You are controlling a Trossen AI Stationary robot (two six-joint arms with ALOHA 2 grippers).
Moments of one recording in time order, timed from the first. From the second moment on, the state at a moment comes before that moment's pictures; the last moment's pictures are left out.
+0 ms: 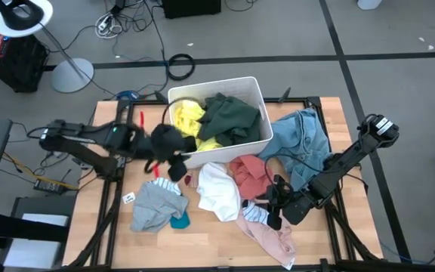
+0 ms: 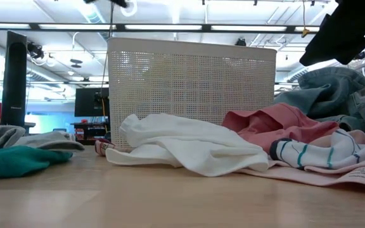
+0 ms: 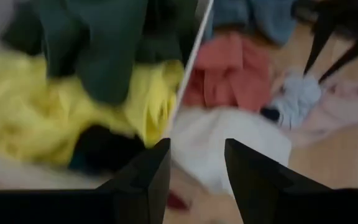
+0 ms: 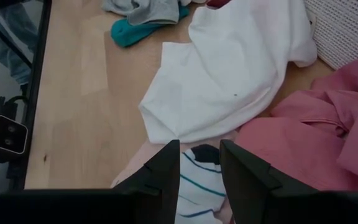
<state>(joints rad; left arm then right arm) -0.22 1.30 1.45 -1.01 -0.38 -0.58 0.71 1.37 0.79 -0.25 0.61 0.81</state>
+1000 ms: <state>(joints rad) -0.84 1.32 0.73 -0.74 -0.28 -1.79 0.71 1.37 0.79 -0.23 0.61 0.81</state>
